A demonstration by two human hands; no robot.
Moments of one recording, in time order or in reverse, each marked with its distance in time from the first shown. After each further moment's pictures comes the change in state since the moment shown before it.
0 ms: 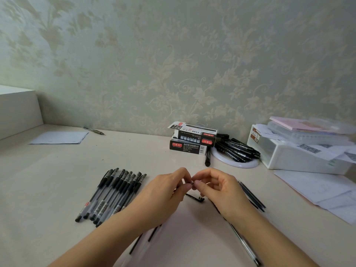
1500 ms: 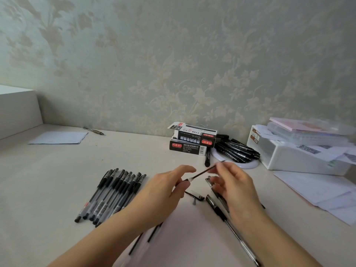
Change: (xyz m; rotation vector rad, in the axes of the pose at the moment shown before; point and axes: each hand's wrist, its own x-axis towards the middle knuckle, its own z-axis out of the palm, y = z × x) left_hand 0.001 0.004 -0.003 0.007 0.043 -0.008; right_hand 0.007 0.000 -0.004 0.399 0.368 0.181
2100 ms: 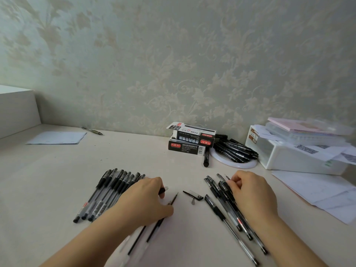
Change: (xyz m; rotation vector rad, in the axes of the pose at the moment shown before) left_hand -0.010 -0.011 -0.014 0.308 -0.204 -0.415; right_hand 0.017 0.005 -0.044 -1.312 0.207 -0.296
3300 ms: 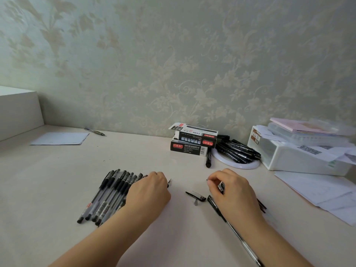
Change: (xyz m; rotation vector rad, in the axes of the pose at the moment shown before) left_hand 0.020 0.006 0.015 0.320 0.179 -0.080; right_hand -0.016 -0.031 0.011 0.212 0.040 -0.310
